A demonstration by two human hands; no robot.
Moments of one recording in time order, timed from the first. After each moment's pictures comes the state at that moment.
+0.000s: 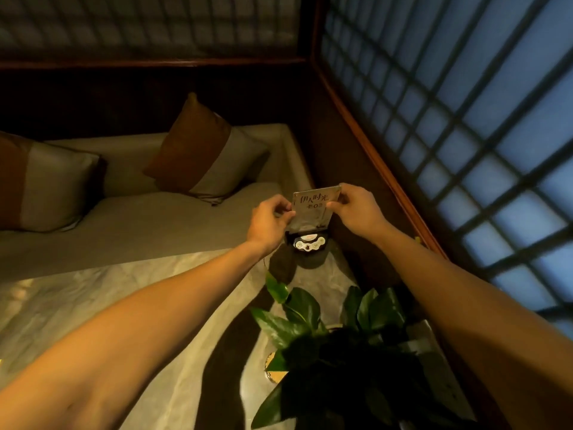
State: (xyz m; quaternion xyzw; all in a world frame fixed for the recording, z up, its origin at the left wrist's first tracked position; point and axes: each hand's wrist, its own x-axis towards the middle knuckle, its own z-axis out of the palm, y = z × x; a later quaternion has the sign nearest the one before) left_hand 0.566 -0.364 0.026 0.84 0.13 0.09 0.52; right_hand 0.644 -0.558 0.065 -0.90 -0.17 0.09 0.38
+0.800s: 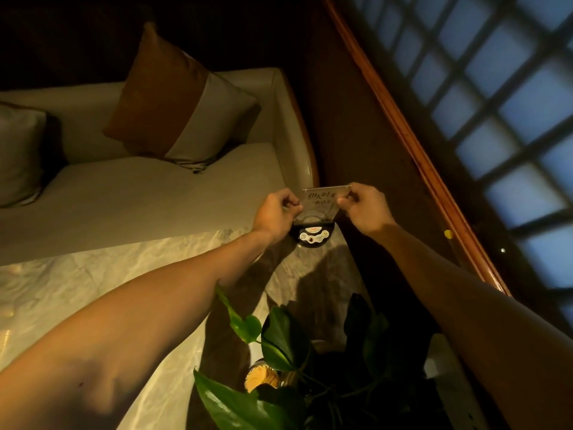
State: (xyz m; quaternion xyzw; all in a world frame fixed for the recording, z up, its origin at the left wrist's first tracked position) left_hand 0.645 -0.396 -0.081 0.84 0.17 -0.01 0.52; right_hand 0.707 -0.586 -0.048 -0.91 -0.07 0.16 0.38
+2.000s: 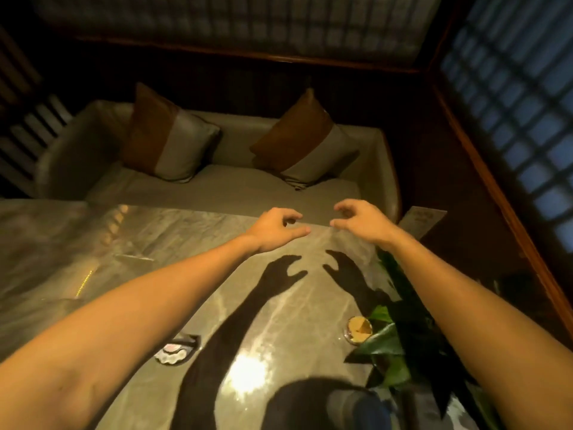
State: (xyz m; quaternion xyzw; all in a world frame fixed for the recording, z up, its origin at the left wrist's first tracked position) left_hand 0.354 -0.210 0.074 0.88 0.17 -0.06 0.45; right_hand 0.489 -0.393 0.091 -0.89 -0.27 0.24 0.27
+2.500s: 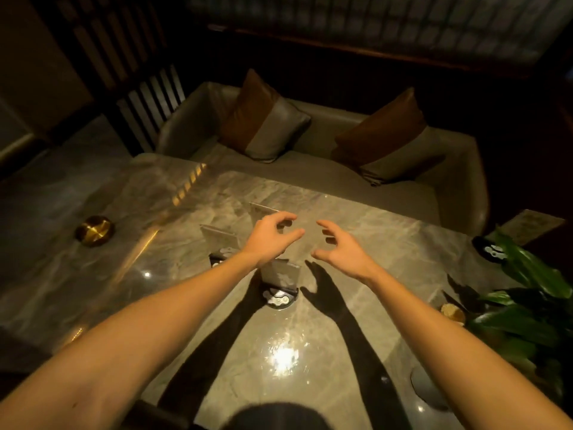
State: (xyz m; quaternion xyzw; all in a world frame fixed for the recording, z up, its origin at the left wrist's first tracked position) left_hand 0.086 -0.092 0.030 0.80 0.32 0.10 0.50; right_hand 0.218 -0.247 0.039 -0.80 -0.35 0.35 0.35
